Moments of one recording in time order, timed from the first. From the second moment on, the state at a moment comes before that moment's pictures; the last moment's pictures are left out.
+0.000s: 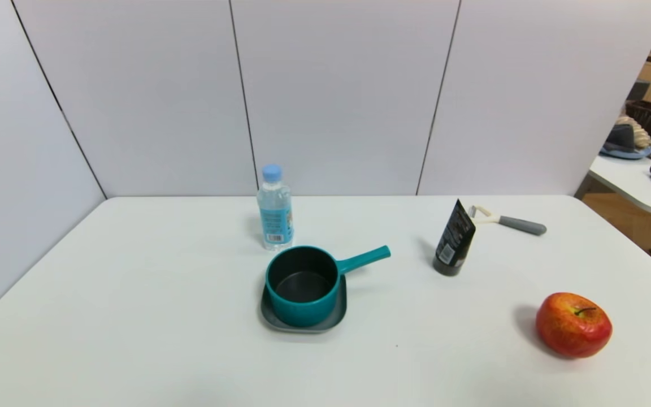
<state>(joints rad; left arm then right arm) 0.00 0.00 0.00 0.00 0.02 -0.02 -0.04 0.61 -0.88 0.03 0.10 -0.27</state>
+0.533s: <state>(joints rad) 0.00 0.00 0.00 0.00 0.02 -0.02 -0.04 0.29 -0.53 0.03 0.10 -0.20</state>
